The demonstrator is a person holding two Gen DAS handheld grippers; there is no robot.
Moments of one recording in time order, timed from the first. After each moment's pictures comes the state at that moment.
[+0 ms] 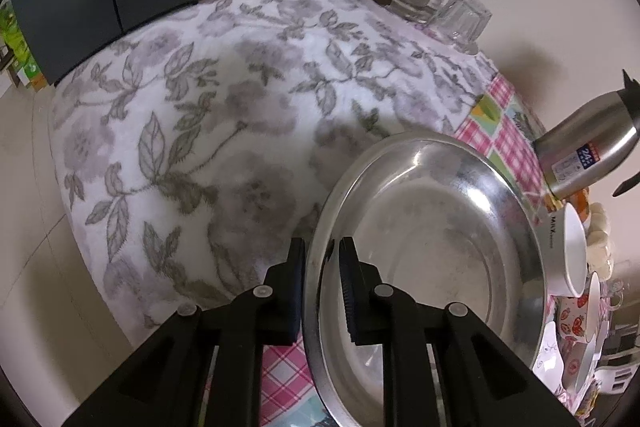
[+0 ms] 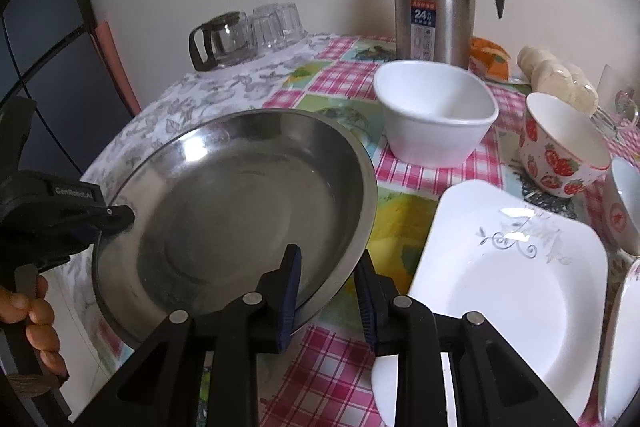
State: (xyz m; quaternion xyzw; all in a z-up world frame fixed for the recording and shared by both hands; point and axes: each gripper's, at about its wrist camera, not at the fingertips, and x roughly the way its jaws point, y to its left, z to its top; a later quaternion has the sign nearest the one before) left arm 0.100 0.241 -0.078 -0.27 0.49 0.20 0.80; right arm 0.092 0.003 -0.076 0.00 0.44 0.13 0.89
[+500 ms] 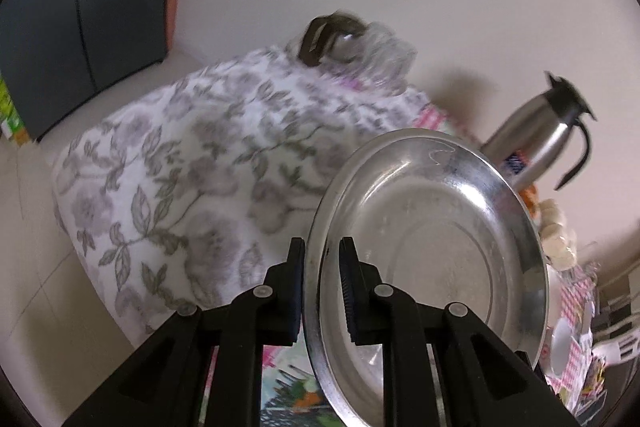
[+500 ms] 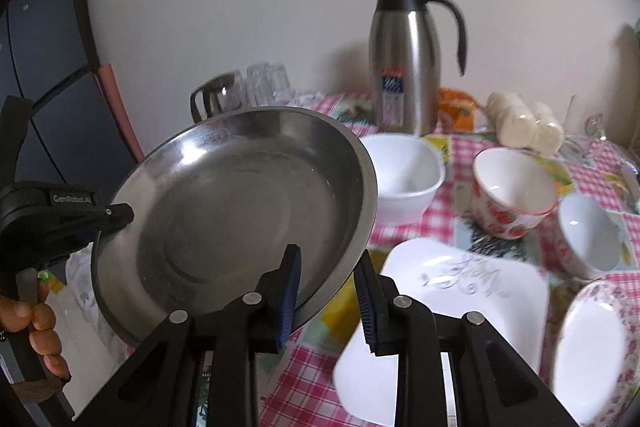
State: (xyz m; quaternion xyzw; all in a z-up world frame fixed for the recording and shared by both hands) left arm 0.089 0.200 0.004 -0.23 0.41 0.15 0.87; right arm 0.071 -0.030 -0.012 0.02 0.37 0.12 0.92
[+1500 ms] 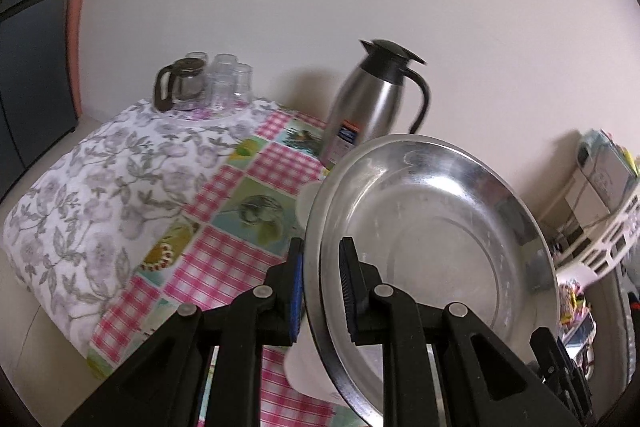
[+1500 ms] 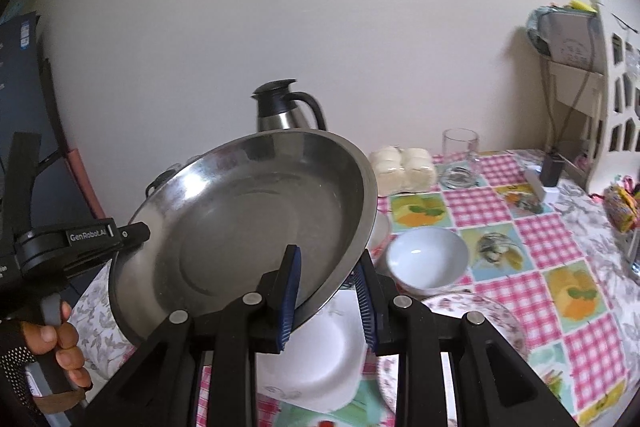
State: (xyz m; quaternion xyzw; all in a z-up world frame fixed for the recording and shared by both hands) left arm 0.065 0.037 0.071 -0.16 0.37 -0.01 0.92; right arm -0.012 -0.189 0.072 0.09 0.27 0.02 0.96
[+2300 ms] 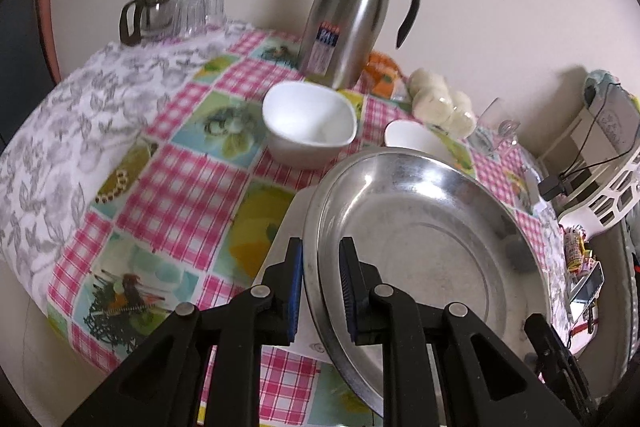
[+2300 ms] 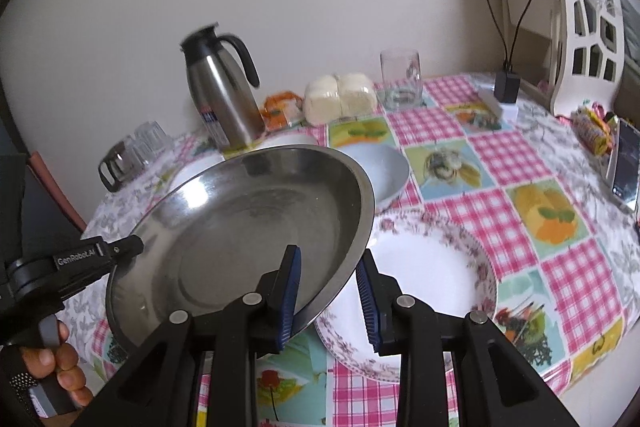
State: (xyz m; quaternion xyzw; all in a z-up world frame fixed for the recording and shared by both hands) left arm 0.070 -0.003 -0.001 -0.14 0.47 -0.04 0.87; right arm -0.019 -0.232 0.014 0.13 0.38 -0.04 0.92
